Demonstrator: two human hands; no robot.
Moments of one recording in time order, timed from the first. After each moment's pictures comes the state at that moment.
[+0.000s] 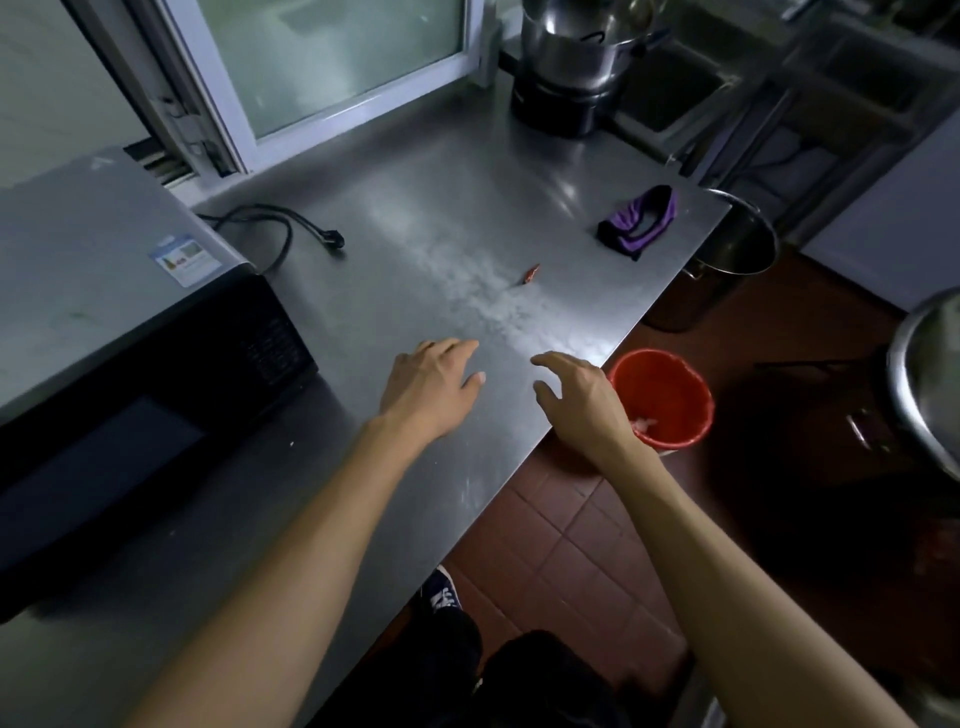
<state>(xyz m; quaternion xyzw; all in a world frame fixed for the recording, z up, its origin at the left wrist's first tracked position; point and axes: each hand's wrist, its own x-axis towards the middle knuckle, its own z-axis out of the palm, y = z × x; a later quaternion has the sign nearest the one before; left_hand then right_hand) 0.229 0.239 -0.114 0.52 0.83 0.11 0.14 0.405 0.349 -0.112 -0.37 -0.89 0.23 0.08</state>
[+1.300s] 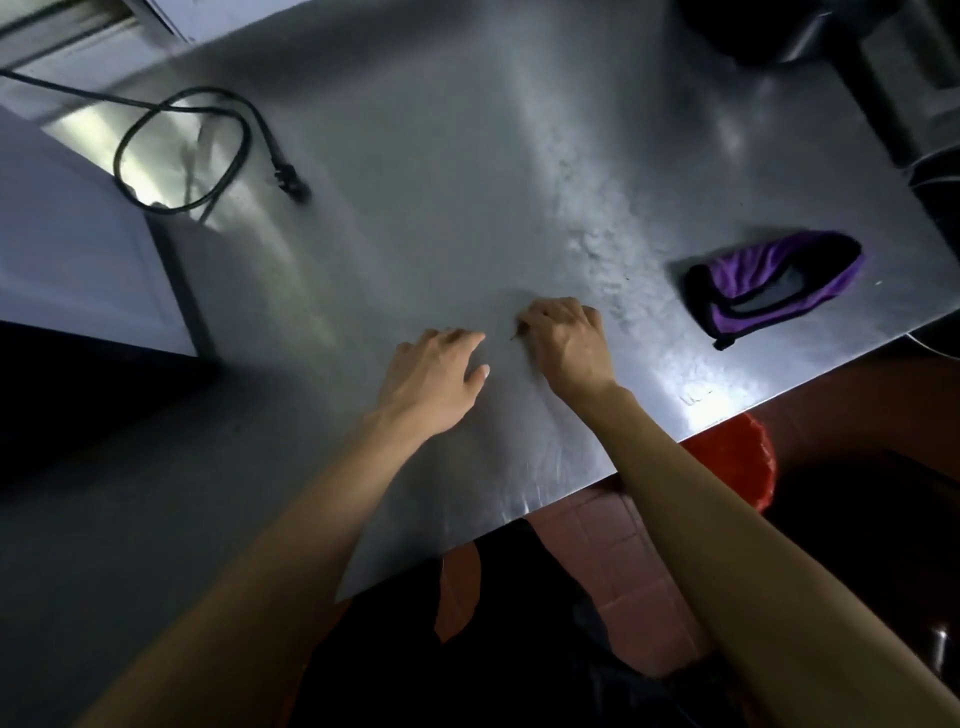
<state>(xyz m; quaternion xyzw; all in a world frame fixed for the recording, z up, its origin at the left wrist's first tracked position) 0.192 0.488 -0.205 0.32 0.91 0.06 0.24 0.264 0.670 -0.277 -0.13 -0.98 0.18 -0.01</state>
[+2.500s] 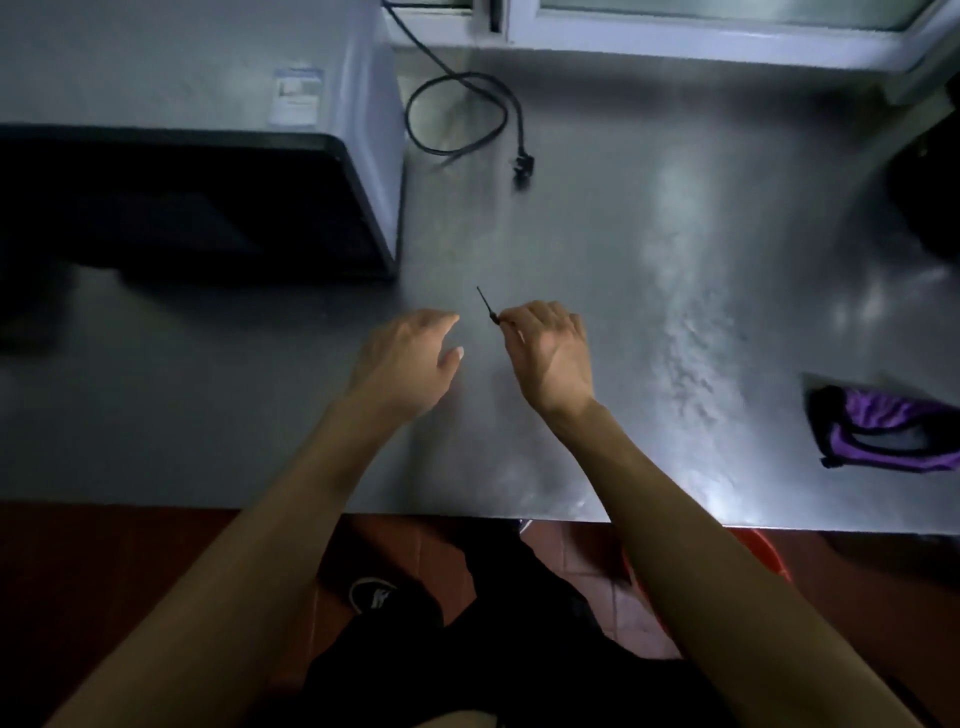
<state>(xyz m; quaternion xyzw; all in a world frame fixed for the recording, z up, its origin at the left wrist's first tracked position) 0.224 0.292 -0.143 0.09 0.97 0.15 0.15 0.227 0.480 -0.200 0.07 -0.96 0.23 0.11</state>
